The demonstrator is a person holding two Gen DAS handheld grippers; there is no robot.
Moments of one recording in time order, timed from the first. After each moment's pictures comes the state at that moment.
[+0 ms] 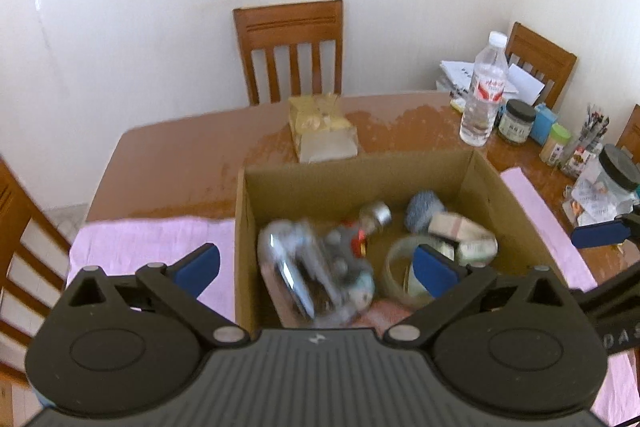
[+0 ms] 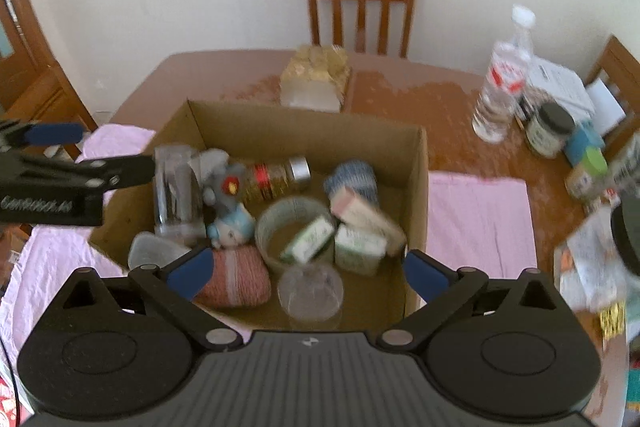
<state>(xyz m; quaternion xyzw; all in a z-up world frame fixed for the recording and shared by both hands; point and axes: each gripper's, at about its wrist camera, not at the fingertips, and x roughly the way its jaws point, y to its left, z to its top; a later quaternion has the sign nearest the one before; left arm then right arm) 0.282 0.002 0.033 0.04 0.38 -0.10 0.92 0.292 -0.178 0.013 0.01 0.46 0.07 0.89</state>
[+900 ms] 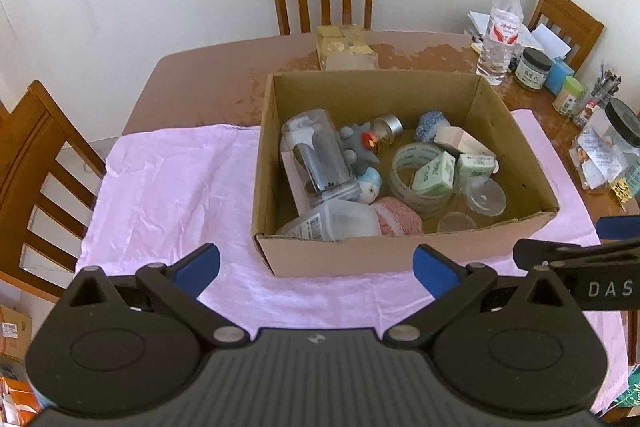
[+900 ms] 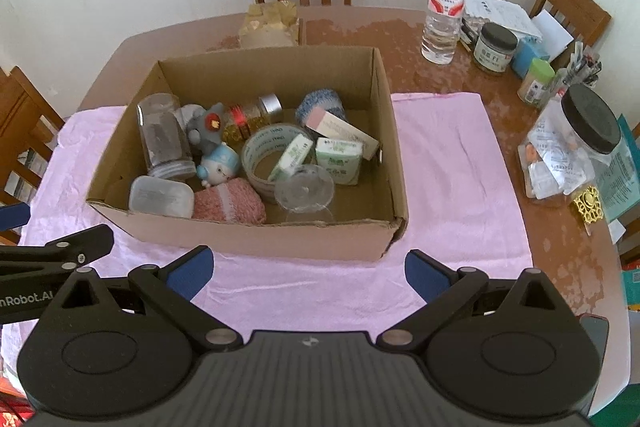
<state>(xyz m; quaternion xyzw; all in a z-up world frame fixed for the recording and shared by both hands) 0.221 0.004 0.037 0.04 0.46 -0.04 0.89 0.238 -0.164 0.013 0.05 0.50 -0.02 0.87</state>
